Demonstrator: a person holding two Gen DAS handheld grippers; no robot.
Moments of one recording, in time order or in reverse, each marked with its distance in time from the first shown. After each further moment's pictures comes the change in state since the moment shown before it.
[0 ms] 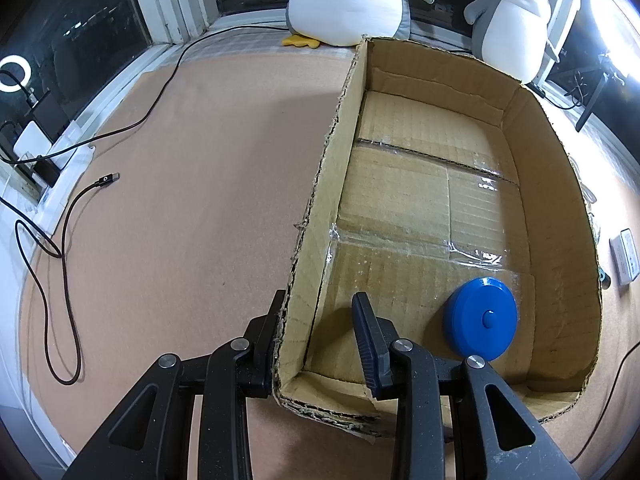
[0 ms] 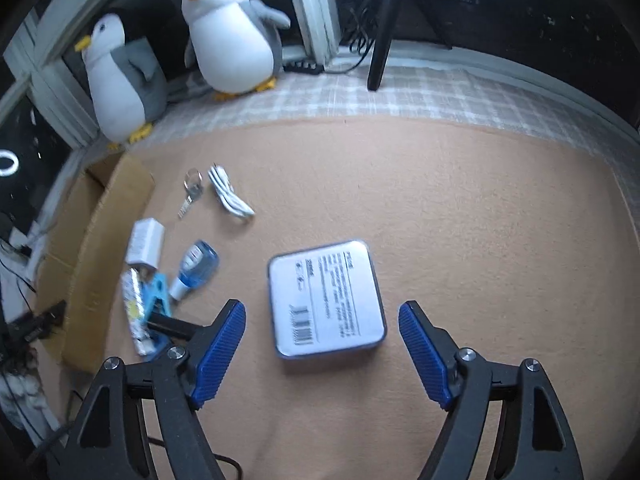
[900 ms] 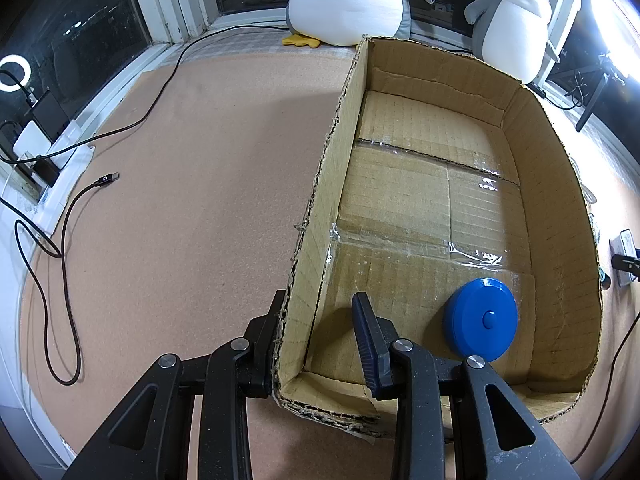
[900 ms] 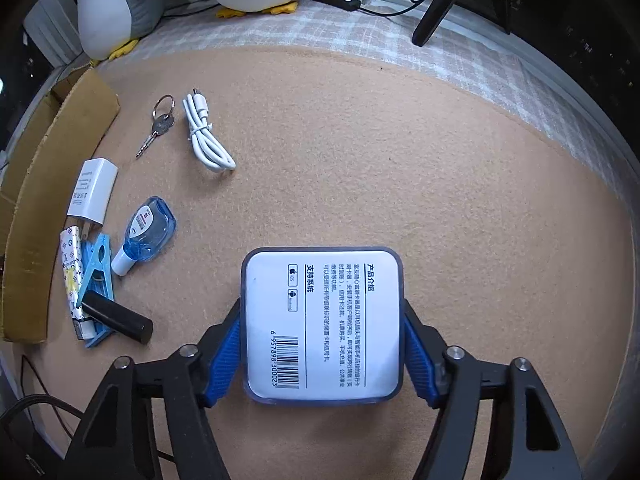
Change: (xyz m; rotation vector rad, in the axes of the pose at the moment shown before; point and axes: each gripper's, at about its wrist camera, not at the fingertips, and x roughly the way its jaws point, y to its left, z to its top) left arm 0.000 0.001 0.000 -0.001 0.001 -0.001; right arm 0.052 0.009 0.019 -0.151 0.182 -0.091
